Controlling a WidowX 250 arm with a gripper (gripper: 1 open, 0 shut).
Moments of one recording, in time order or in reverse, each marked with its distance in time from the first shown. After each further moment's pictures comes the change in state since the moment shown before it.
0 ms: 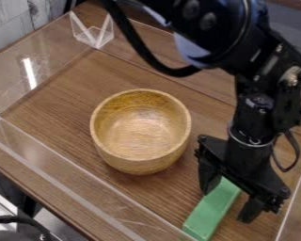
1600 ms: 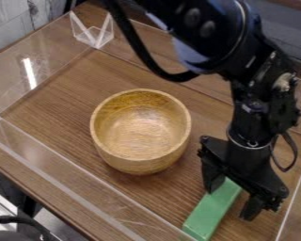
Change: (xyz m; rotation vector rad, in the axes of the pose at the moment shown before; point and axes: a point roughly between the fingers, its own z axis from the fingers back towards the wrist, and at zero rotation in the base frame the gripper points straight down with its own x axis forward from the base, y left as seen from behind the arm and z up) arm 0.008 0.001 -0.014 -0.027 -0.037 -0.005
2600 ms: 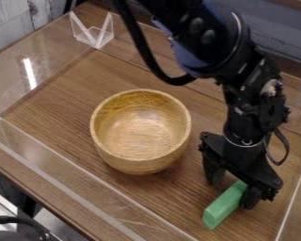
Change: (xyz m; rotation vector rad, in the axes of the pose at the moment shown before) arm 0.010 0.006 -0.020 -0.017 -0.052 0.010
